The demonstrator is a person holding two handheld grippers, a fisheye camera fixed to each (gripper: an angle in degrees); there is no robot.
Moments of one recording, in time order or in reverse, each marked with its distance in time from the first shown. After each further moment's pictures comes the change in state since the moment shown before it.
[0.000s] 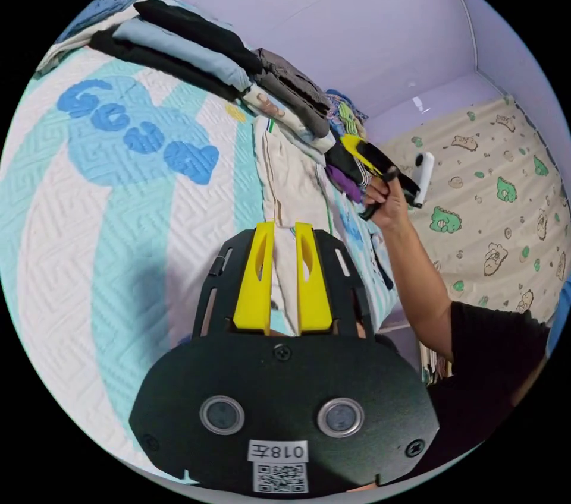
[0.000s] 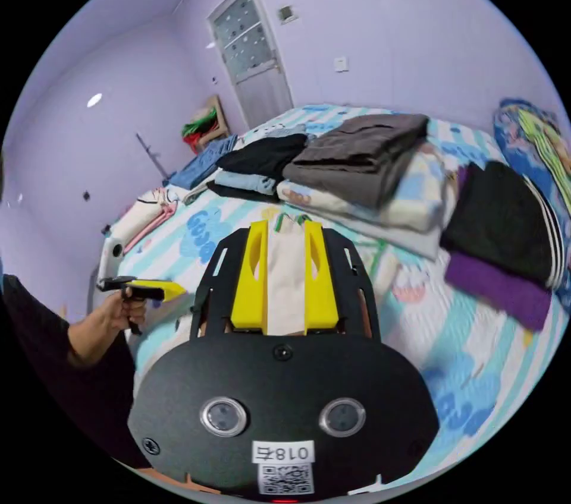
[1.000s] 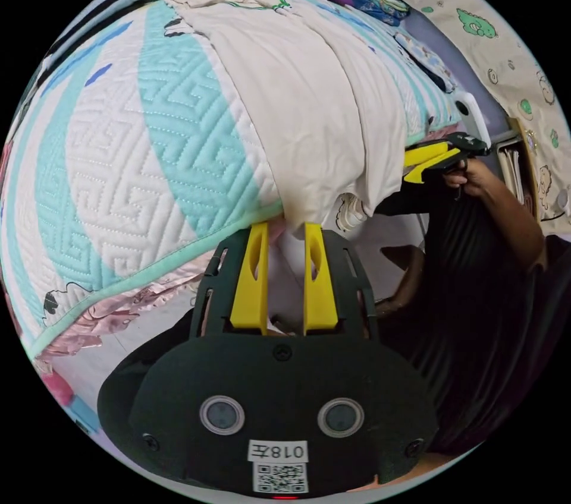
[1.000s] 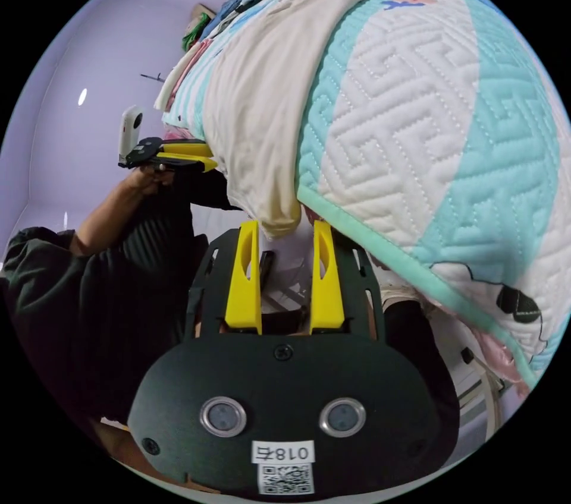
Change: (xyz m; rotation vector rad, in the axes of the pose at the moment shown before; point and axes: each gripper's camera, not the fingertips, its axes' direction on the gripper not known) left arm 0.187 0.274 0.067 -0.606 -0.364 0.374; right arm 0.008 0.410 -0.103 -0.578 -0.269 0.232
